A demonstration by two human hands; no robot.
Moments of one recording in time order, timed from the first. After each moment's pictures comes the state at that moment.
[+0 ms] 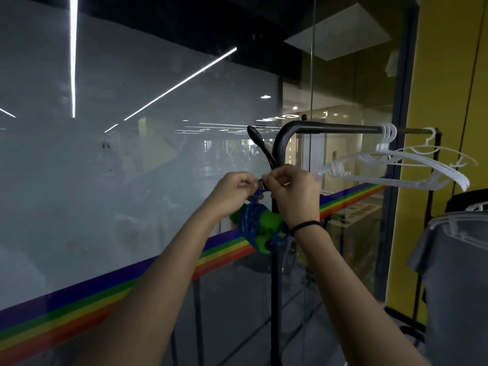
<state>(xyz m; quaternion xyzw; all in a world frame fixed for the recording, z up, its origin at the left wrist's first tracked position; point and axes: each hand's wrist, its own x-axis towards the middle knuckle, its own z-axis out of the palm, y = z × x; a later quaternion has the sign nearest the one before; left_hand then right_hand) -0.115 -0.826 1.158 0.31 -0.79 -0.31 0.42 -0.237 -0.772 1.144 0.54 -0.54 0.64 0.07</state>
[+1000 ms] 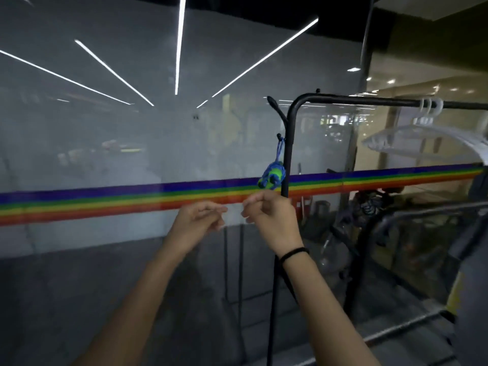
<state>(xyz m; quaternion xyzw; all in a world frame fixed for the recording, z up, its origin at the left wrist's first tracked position) -0.053 -0.547 1.038 0.49 -0.58 -0.30 0.57 -0.212 -0.547 1.053 0.68 -0.40 0.56 -0.27</state>
